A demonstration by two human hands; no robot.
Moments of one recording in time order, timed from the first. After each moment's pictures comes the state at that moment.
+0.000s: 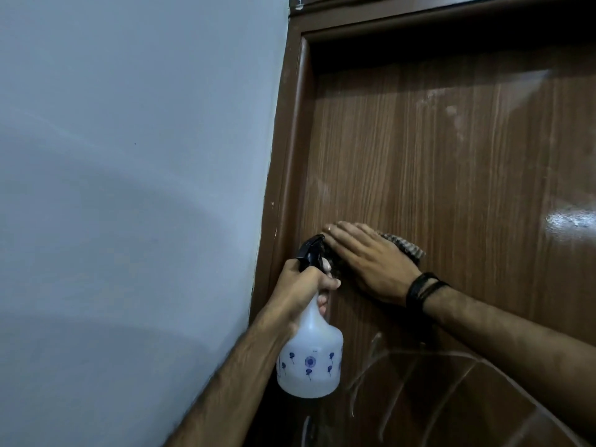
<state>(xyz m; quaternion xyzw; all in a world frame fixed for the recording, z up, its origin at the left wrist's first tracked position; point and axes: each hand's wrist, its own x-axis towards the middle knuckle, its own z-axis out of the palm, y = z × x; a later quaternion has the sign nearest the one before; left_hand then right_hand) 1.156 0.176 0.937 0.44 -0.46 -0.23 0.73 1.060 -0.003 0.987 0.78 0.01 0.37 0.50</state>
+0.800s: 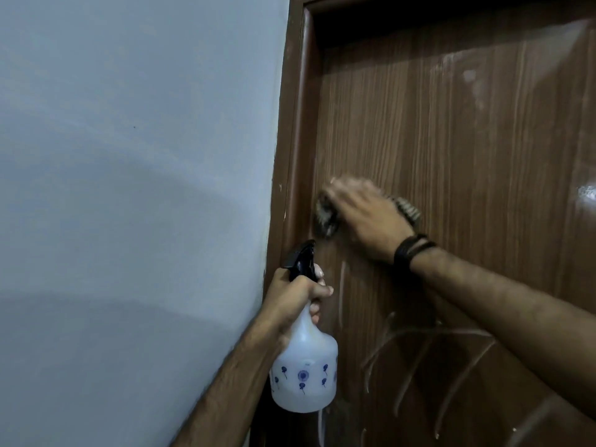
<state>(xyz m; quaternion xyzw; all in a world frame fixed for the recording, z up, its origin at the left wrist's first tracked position) 1.163 0.195 0.902 0.47 -0.43 -0.22 0.74 1.089 0.018 1.014 0.78 -0.05 0.43 0.45</state>
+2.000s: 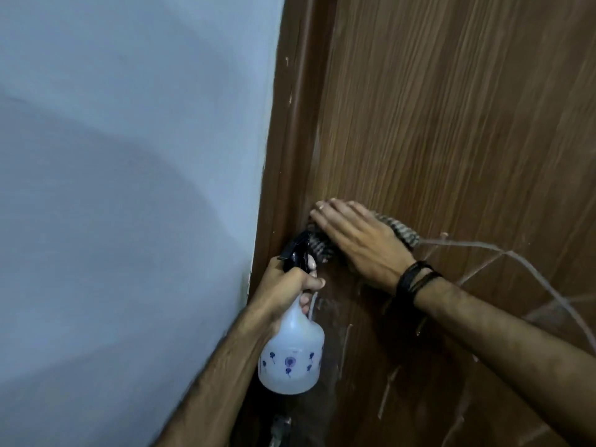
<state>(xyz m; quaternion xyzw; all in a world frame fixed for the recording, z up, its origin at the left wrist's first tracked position) 1.154 0.188 0.783 0.52 -0.32 -0.29 0.73 1.071 0.015 0.837 0.82 0.00 0.31 0.48</state>
